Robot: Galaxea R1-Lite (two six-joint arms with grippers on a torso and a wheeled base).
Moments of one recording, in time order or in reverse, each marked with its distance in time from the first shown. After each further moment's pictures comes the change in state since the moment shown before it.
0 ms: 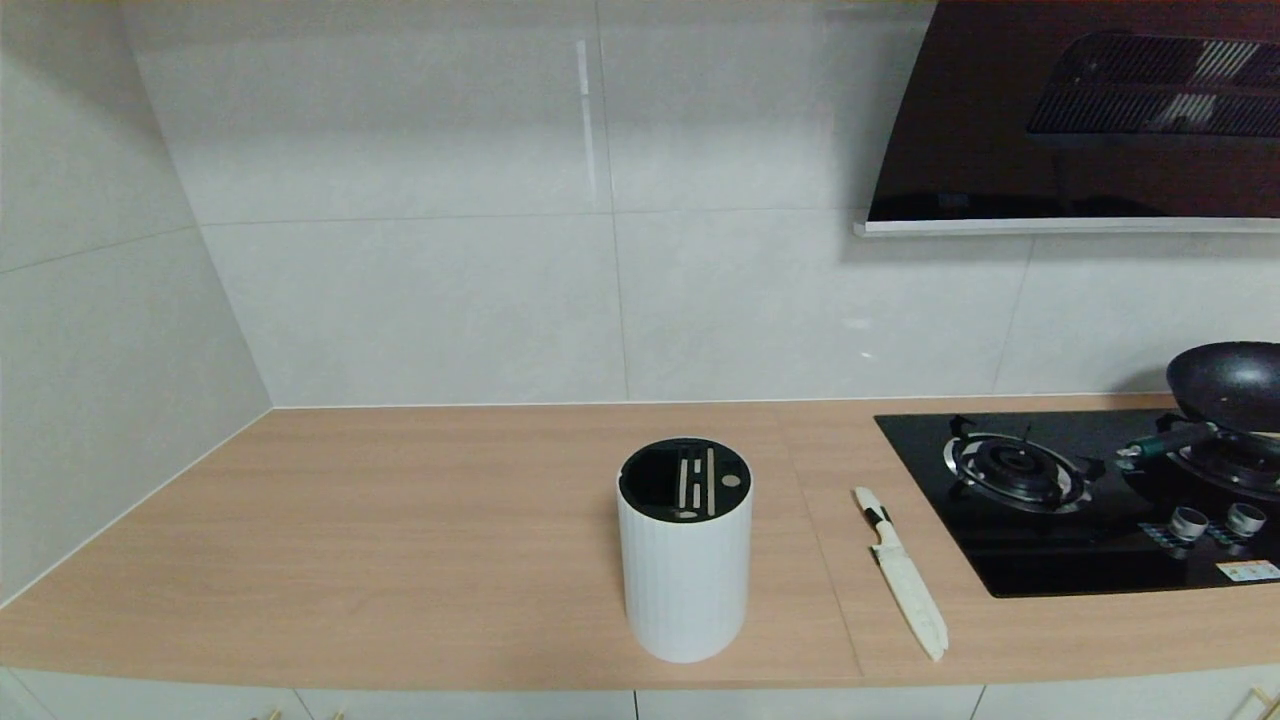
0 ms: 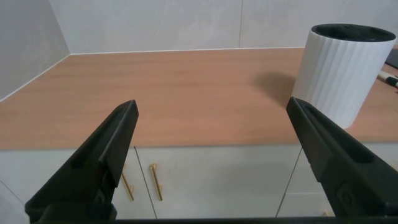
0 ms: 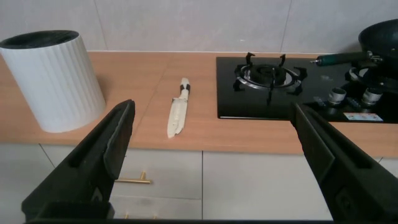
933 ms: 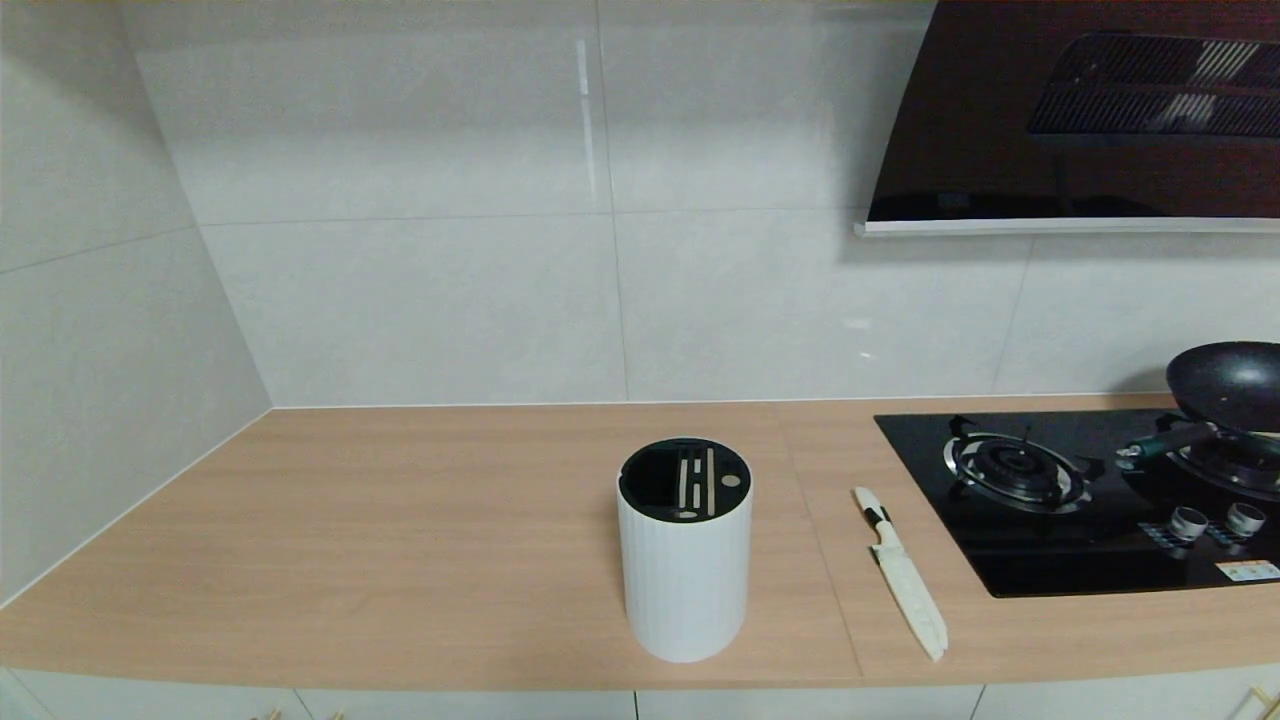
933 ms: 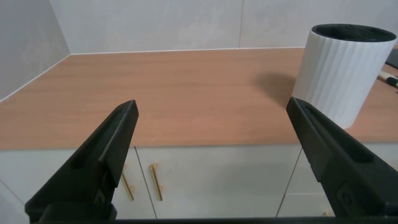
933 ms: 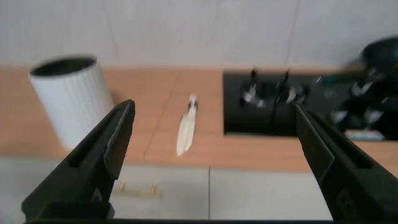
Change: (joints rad) left arm 0.000 0.000 0.000 0.000 0.000 0.000; right arm 0.014 0.248 -0.218 0.017 0.013 0.026
